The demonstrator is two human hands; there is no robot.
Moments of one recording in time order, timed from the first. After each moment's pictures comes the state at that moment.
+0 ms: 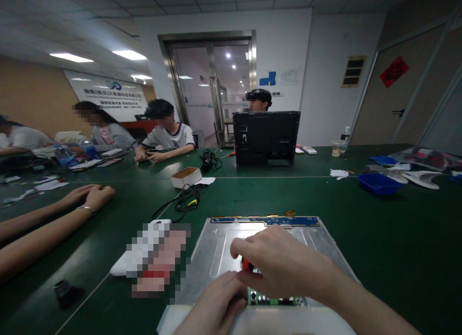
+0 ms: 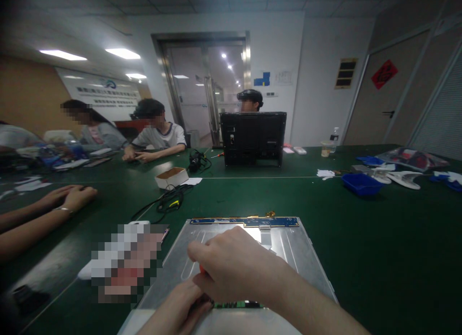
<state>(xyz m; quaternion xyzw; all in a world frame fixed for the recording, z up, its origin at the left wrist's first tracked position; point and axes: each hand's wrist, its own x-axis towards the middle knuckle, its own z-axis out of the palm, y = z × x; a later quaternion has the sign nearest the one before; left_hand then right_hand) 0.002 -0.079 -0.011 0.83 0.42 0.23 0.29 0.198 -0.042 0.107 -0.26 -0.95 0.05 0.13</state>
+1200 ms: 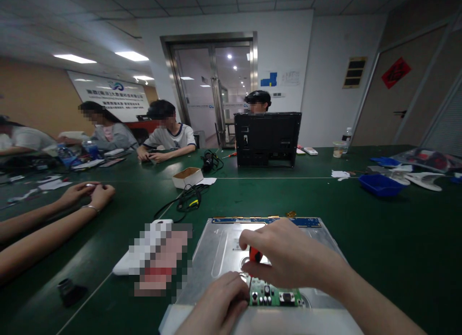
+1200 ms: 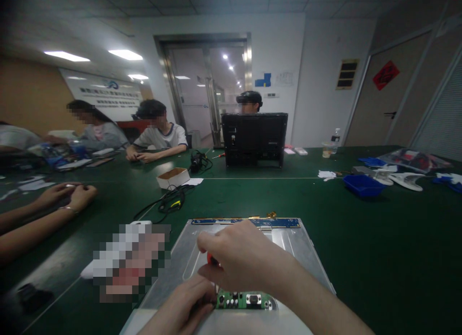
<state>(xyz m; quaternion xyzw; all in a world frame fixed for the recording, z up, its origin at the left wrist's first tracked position) 0.002 -0.080 -0.006 0.83 0.43 0.21 0.28 0.206 -0.039 0.118 -0.29 -0.94 0.06 0.15</state>
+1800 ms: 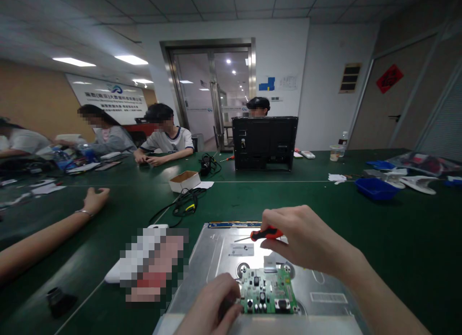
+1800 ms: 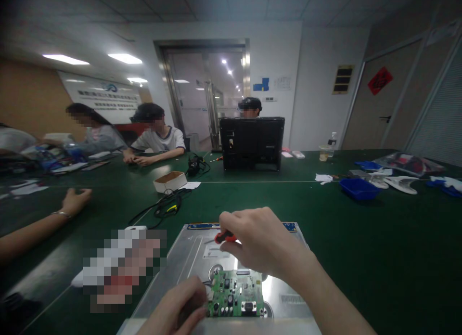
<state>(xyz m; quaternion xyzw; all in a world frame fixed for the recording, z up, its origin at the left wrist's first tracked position) 0.004 -0.084 0.005 0.79 0.51 0.20 0.28 0.238 -0.029 0.131 -0.34 -0.91 0.02 0.23</state>
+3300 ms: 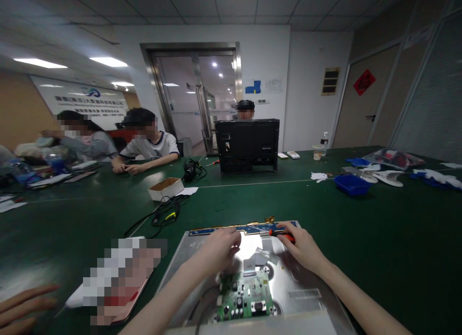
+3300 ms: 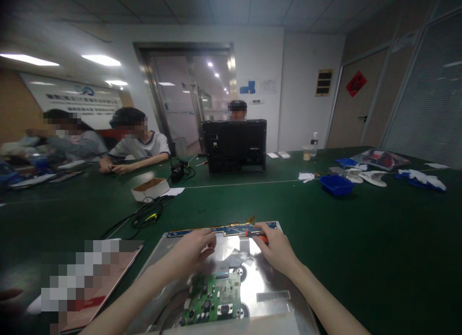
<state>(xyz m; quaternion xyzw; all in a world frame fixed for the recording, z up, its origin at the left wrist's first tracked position) 0.055 0.022 0.044 0.89 0.45 0.03 0.04 0.315 0.007 -0.005 -0.53 -0.75 0.22 0.33</state>
